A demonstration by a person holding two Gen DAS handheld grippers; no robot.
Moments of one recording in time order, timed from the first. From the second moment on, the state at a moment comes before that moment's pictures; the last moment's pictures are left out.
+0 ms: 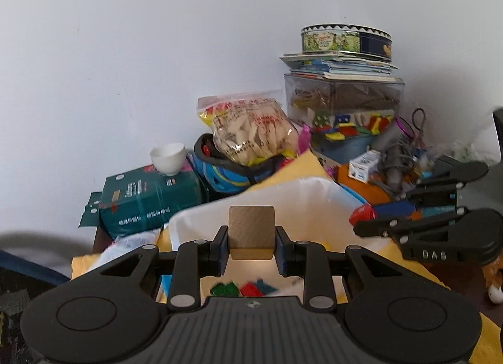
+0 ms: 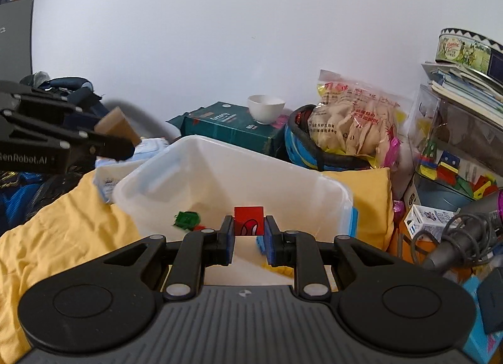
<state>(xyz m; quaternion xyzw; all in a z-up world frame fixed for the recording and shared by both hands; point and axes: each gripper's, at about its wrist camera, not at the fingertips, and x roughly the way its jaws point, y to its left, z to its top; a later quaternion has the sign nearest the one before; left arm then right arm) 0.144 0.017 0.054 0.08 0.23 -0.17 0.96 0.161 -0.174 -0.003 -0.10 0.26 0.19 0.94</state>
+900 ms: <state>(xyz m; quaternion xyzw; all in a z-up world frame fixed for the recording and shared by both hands) 0.217 0.008 -0.014 0.06 0.30 -0.16 0.94 0.225 -0.173 -0.054 -0.07 0.33 0.18 0.92</state>
